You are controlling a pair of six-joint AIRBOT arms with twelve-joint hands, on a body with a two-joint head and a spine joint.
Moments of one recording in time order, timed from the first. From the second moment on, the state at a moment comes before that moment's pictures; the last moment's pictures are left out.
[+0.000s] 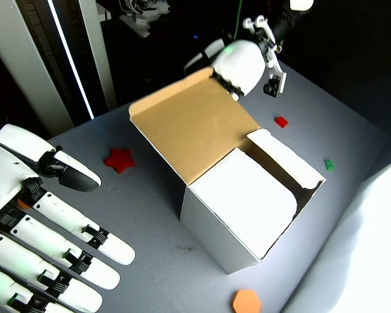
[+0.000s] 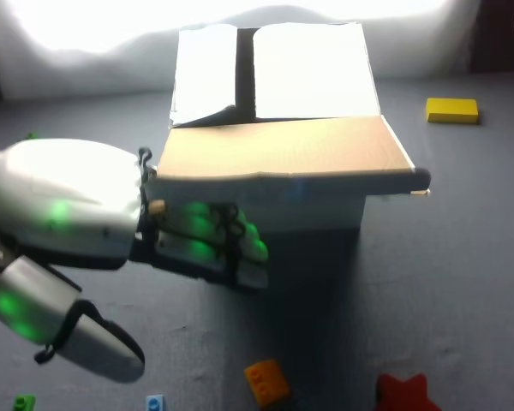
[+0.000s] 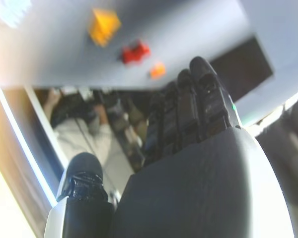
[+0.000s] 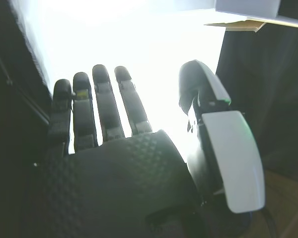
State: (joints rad) left arm 0.30 -0.89 1.26 1.55 -1.05 -0.32; right arm -0.30 -0.57 0.75 0.60 0.52 -1.42
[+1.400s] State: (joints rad) left arm 0.09 -1.25 1.72 1.67 -0.96 -0.36; right arm -0.28 -0.57 0.75 0.60 0.52 -1.42
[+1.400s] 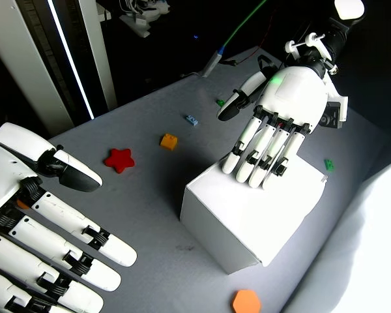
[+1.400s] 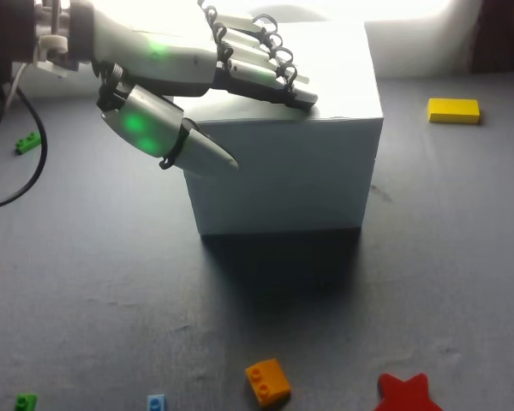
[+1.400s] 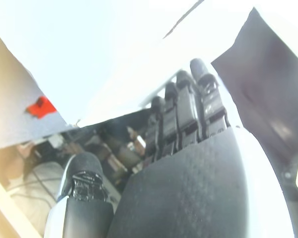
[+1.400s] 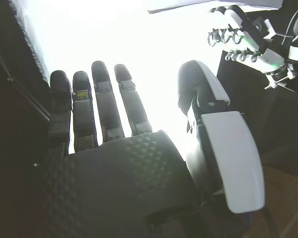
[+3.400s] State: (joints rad) left arm 0.03 -0.72 1.36 1.98 -1.02 -0.53; right arm -0.28 -0.59 0.75 0.46 0.23 -1.48
